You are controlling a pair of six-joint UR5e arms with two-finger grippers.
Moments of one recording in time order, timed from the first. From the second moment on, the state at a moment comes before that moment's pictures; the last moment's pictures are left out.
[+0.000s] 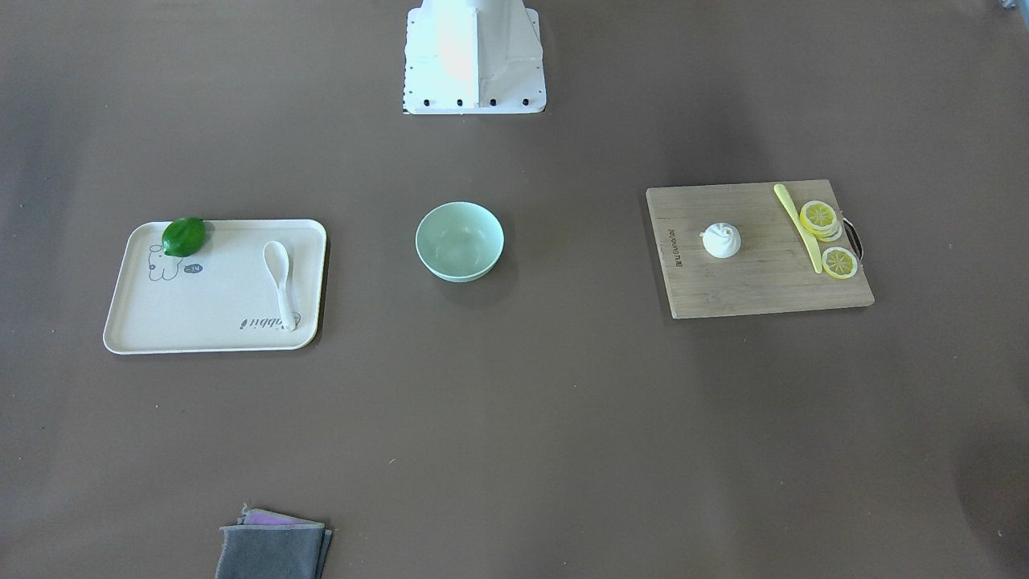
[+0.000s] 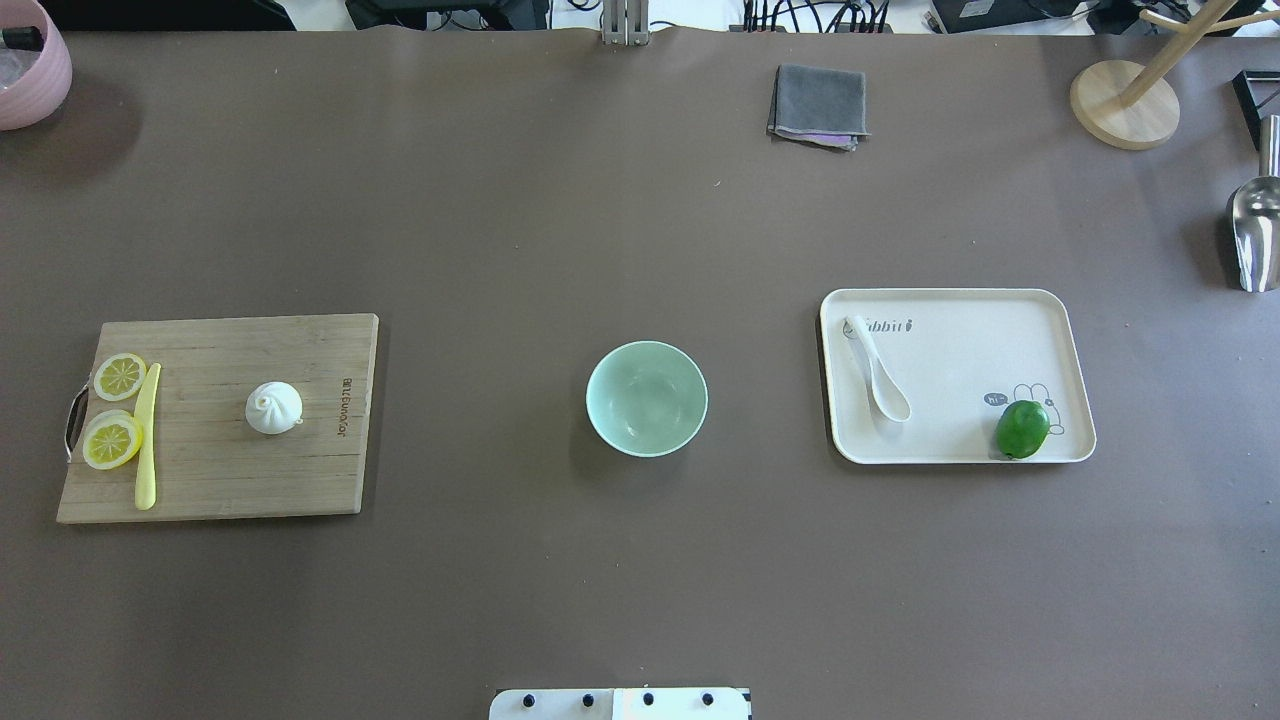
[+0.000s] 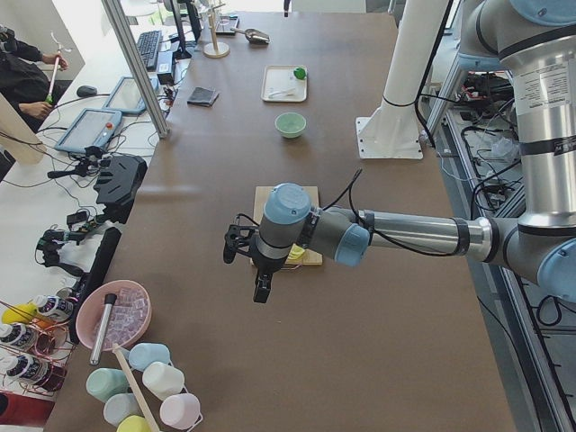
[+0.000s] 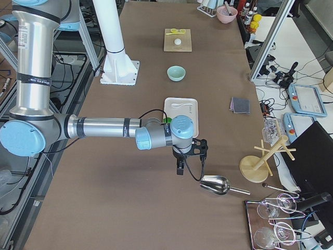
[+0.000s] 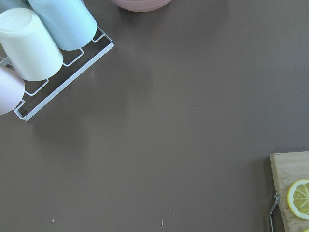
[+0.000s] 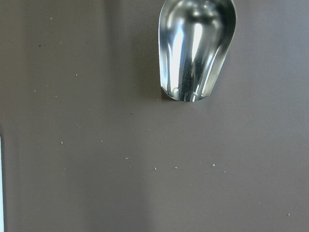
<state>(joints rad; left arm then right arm) -1.52 -1.36 -1.84 -1.88 -2.25 -0.26 1.47 -1.69 1.70 -1.38 2.34 0.27</state>
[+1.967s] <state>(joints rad) -1.52 -1.41 -1.80 -2.01 -2.27 -0.32 1.44 -1.61 1.69 -1.38 2.37 0.28</state>
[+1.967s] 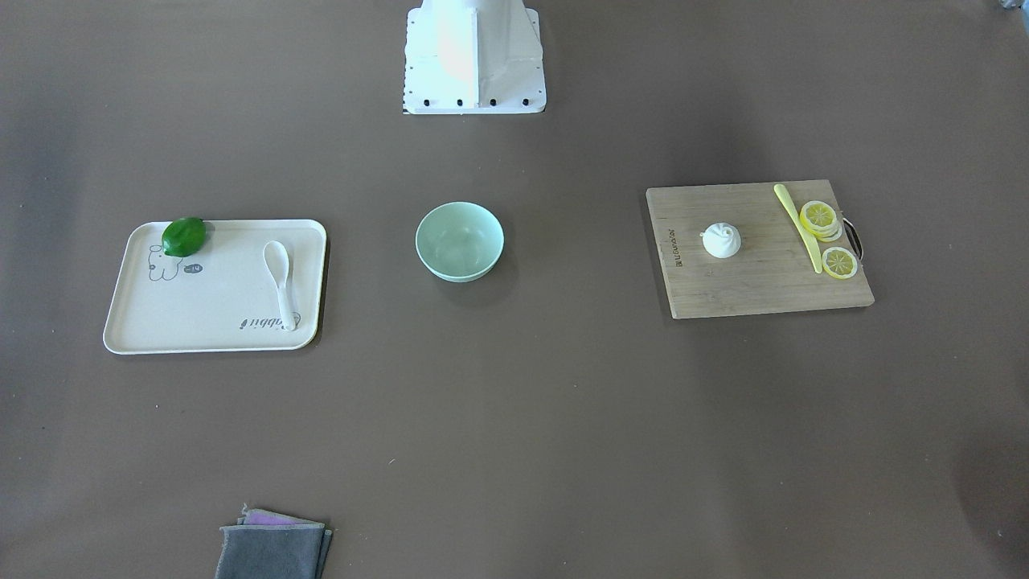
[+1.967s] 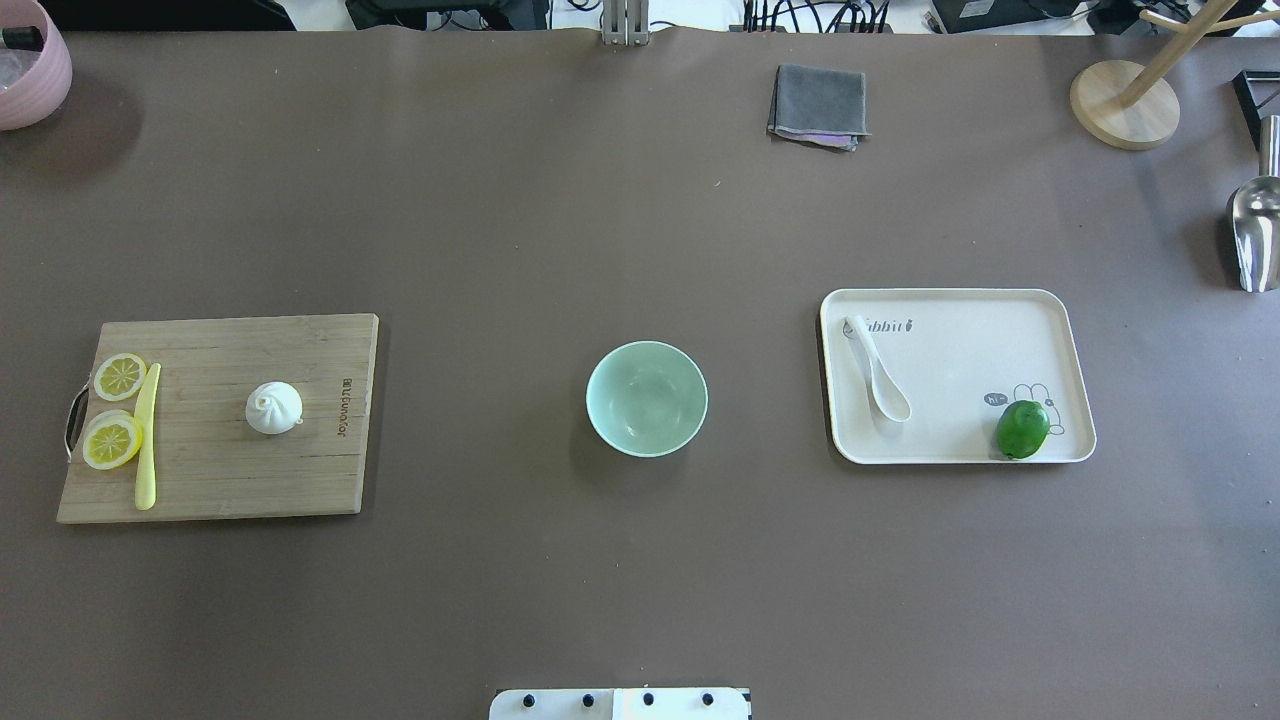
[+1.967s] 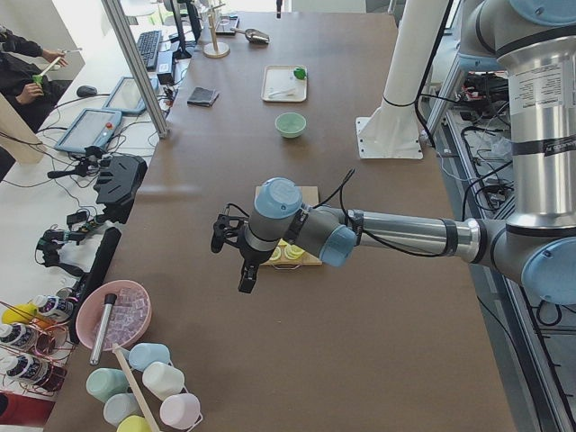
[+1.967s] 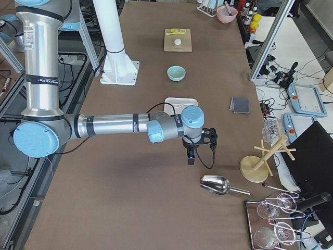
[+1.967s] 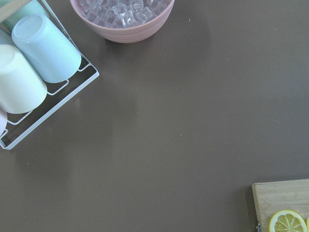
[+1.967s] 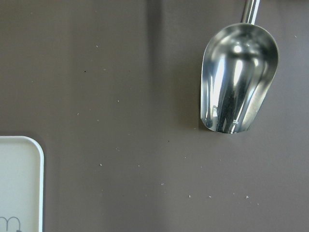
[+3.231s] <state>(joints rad) -0.97 -1.55 -1.94 -2.06 -2.06 -1.01 1.34 -1.54 1.71 -1.38 2.42 0.38</state>
